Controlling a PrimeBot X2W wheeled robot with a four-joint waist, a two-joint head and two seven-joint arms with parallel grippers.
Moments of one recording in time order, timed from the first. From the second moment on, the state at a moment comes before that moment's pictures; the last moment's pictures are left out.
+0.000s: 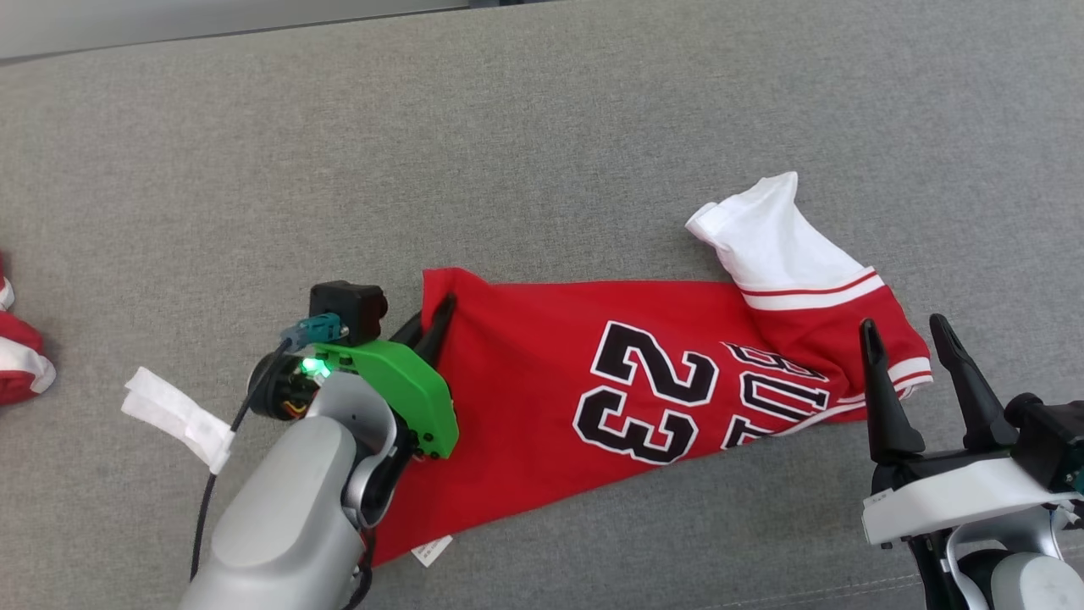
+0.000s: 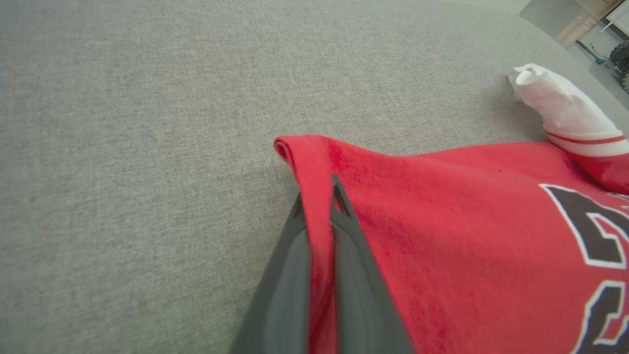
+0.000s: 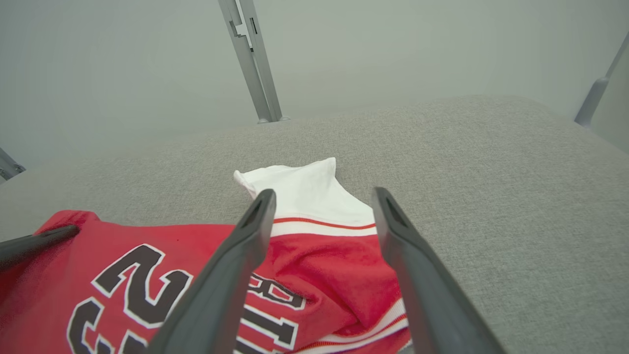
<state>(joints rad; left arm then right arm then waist) -0.53 0.14 -0.52 0.55 -0.59 -0.08 0.06 0.05 -0.05 -0.05 -0.19 0.21 0.13 -0.03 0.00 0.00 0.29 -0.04</state>
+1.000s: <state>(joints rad) -0.16 0.24 -0.46 0.27 -0.54 0.15 -0.21 0.04 -0.05 -0.07 -0.19 0.20 0.13 -0.02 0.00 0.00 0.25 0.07</state>
